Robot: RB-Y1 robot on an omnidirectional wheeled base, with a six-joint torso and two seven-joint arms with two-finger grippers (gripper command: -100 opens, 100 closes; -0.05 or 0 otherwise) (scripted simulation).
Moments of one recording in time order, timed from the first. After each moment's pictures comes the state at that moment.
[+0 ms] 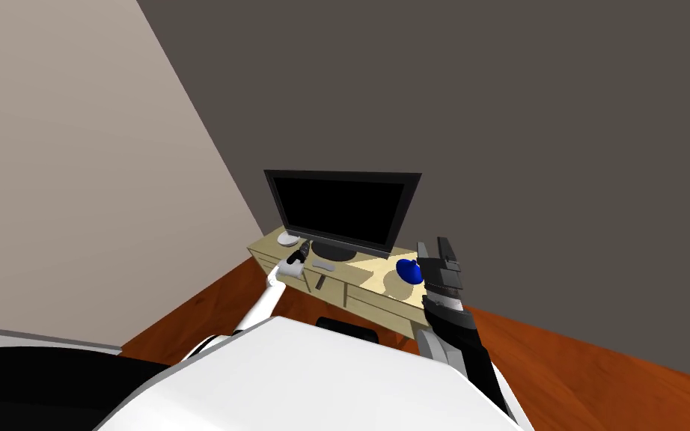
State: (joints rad) left arm -0.09 0.22 0.12 -1.38 -0.06 0.34 0.08; right arm 0.55 -0.05 0.07 -2.28 0.03 -0.48 0.00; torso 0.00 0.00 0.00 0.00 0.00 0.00
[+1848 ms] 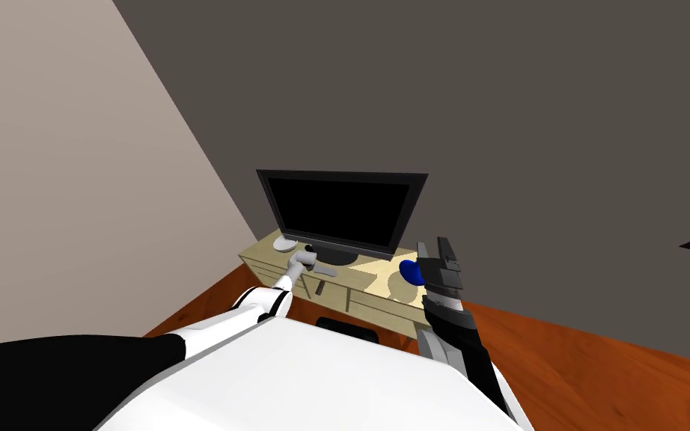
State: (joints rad) left arm -0.47 0.17 0.20 -0.81 -0.05 0.83 0.07; right arm 0.55 -0.05 0.07 -2.28 0.03 -0.48 0.00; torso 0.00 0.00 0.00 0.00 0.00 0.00
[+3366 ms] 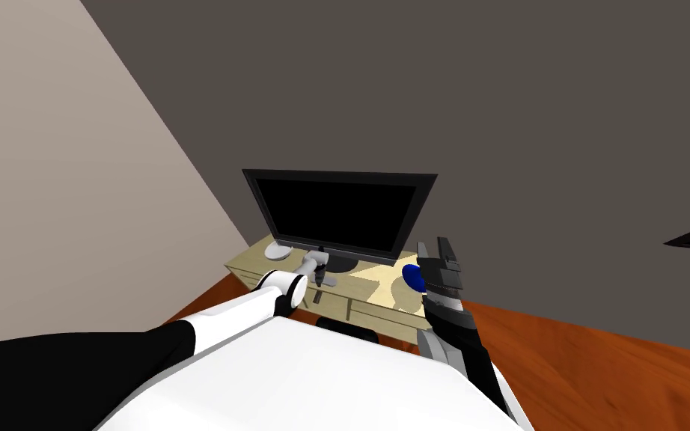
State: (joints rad) left arm -0.69 0.07 0.24 -0.45 -0.04 1.07 0.07; right arm 0.55 -0.05 0.07 -2.28 0.03 -0.48 0.00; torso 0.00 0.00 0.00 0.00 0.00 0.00
